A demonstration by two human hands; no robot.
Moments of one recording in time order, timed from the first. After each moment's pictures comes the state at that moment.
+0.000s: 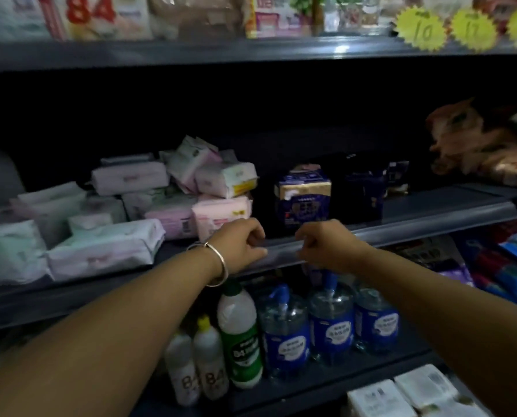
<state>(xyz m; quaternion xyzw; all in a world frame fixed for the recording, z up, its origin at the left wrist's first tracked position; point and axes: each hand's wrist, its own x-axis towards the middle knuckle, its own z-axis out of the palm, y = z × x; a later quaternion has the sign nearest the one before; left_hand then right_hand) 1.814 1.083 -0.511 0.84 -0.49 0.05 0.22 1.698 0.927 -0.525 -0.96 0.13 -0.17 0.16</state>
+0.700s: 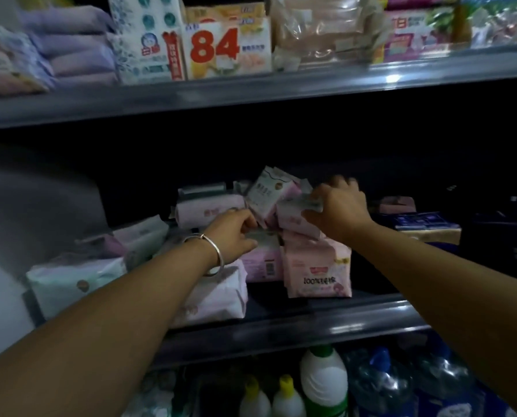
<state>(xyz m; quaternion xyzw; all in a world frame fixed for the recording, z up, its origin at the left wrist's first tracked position) 1.960 1.170 -0.440 0.88 -0.41 0.14 0.19 1.864 0.991 -0.436 -0.93 0.19 -0.32 0.03</state>
